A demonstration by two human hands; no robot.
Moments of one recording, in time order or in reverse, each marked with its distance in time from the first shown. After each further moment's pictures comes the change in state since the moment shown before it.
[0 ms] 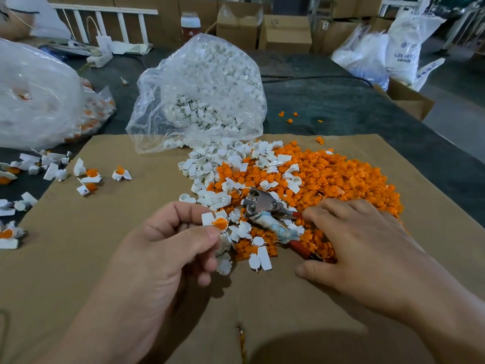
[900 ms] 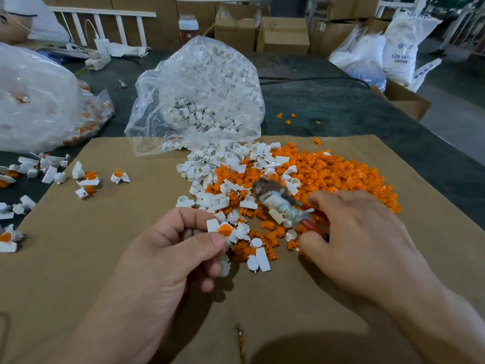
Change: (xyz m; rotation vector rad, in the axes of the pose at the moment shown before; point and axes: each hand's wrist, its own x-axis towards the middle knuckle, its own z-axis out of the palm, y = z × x) left_hand 0.001 -0.003 0.002 0.033 -0.009 -0.029; right_hand 0.009 -0.005 0.001 0.114 0.293 0.069
